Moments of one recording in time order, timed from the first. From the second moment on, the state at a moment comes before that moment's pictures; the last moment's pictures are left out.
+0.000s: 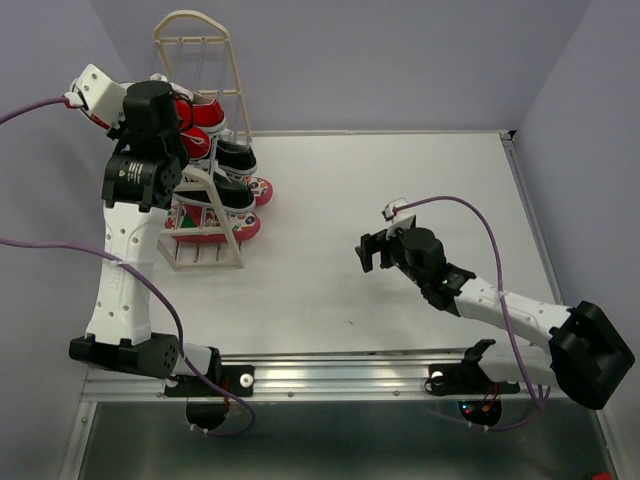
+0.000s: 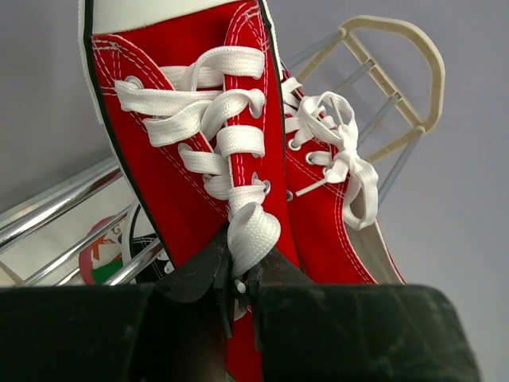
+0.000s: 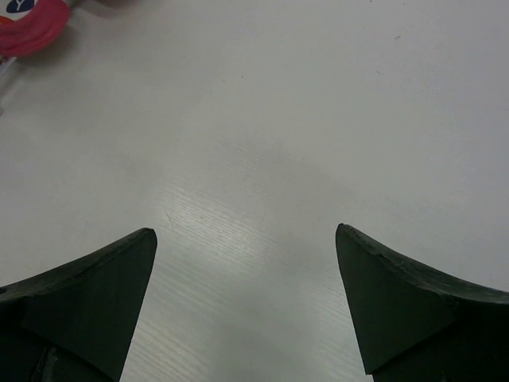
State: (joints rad) left arm -0.19 1.37 1.87 -0.79 -0.76 -0.73; right arm 0.72 1.17 0.56 0.31 0.20 0.15
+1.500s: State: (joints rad) left arm -0.86 1.35 1.13 -0.32 -0.49 -0.55; right arm 0.33 0.92 0.62 -0.18 0.44 0.61
